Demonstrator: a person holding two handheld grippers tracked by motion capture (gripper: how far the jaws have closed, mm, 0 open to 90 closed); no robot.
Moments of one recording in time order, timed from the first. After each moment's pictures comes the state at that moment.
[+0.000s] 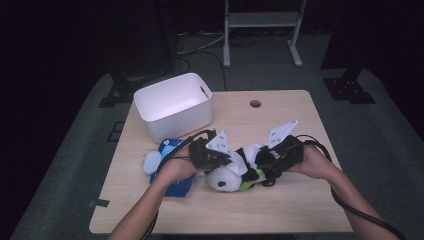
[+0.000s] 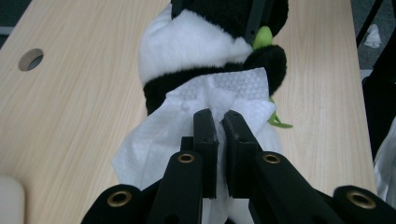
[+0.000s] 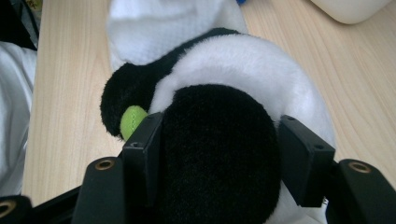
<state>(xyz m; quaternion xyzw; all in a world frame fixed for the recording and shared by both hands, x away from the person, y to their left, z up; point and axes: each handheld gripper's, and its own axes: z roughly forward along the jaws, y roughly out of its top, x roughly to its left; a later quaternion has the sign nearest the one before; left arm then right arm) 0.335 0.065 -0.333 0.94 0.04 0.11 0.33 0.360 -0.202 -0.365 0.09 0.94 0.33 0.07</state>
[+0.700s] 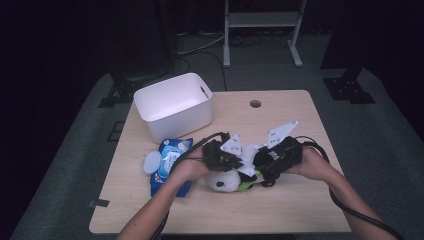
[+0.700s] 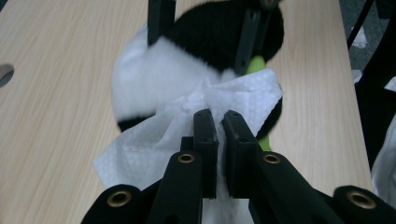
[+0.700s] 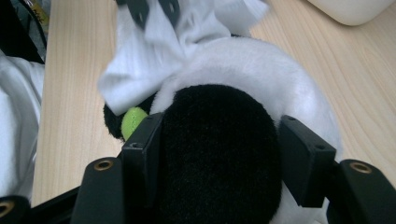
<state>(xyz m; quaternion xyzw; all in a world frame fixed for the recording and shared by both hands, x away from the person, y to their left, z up) 0.339 0.024 -0.346 0.94 0.01 0.09 0.34 0.358 -0.199 -0.368 0.11 0.93 0.35 0.06</state>
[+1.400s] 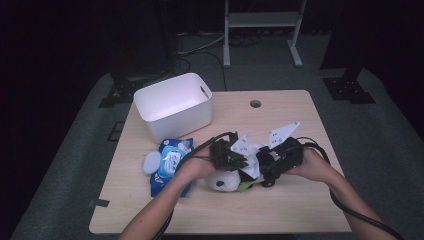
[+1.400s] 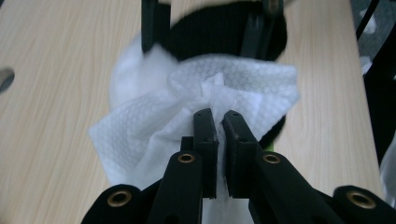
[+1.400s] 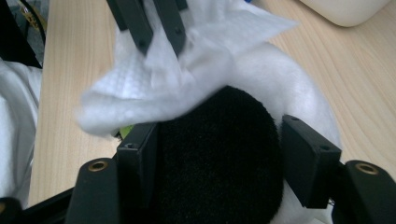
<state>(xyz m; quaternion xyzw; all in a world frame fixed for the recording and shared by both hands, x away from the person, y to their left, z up) 0.338 0.017 -0.346 0.95 0.01 0.10 0.31 0.357 -0.202 -0.371 0.12 0.92 0.36 0.06</state>
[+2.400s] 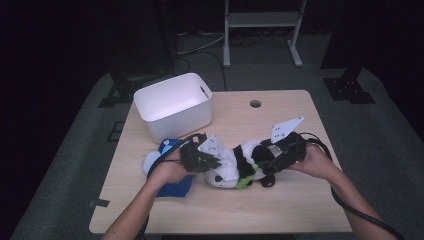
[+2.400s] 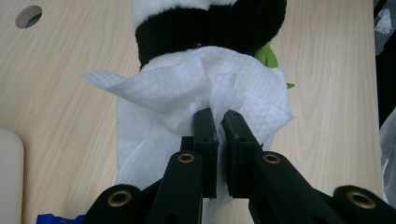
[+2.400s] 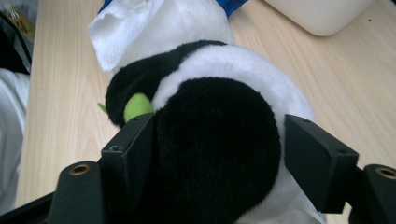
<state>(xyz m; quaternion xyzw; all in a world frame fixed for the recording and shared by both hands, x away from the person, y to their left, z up) 0.338 0.083 -0.348 0.94 0.06 0.10 0.31 0.363 -0.208 -0.358 0.11 0.92 0.36 0.09</state>
